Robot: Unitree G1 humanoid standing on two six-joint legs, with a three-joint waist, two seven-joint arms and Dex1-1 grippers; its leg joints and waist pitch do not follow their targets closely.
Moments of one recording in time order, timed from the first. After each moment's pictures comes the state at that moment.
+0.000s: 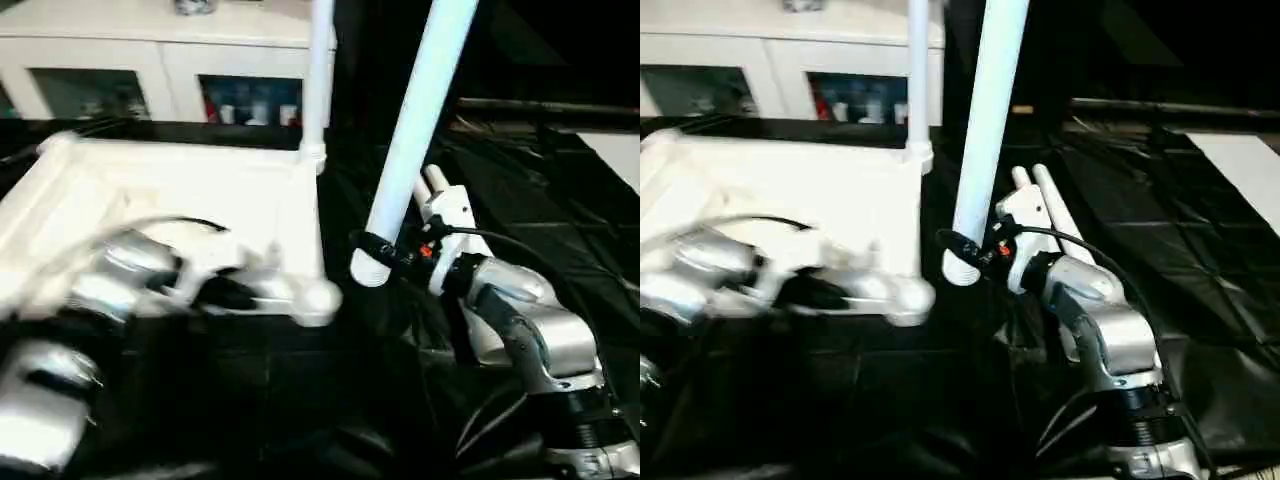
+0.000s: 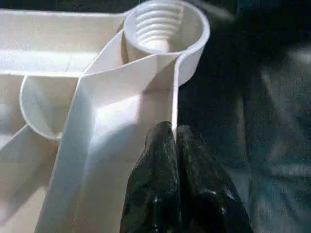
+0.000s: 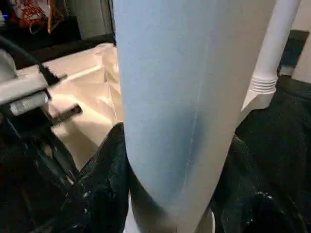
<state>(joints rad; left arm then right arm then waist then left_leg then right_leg) -0.61 0.52 -0.31 0.66 -0.03 0.02 -1.28 -0.40 -0.26 0.06 0.00 0.32 0.48 0.68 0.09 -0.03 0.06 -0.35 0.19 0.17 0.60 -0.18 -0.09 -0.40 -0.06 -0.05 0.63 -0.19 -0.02</state>
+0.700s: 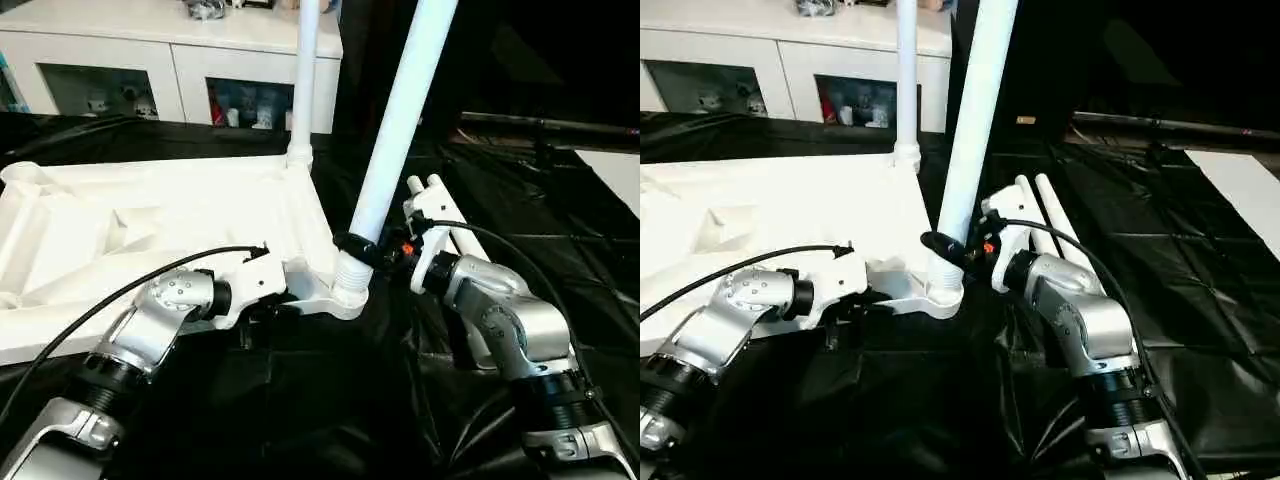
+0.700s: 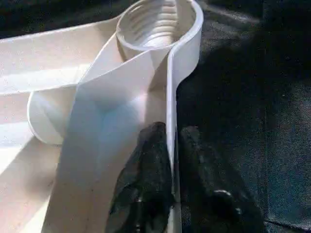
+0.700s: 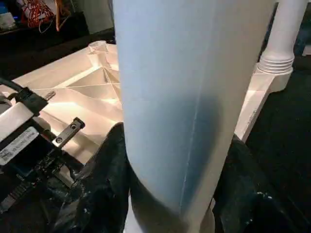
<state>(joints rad) -0.48 0.49 -0.34 0.37 0.09 0.12 -1.06 -0.44 -0.21 0.07 0.13 0.35 0.50 0.70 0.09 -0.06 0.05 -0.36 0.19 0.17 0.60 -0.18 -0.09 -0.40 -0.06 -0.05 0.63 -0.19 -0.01</state>
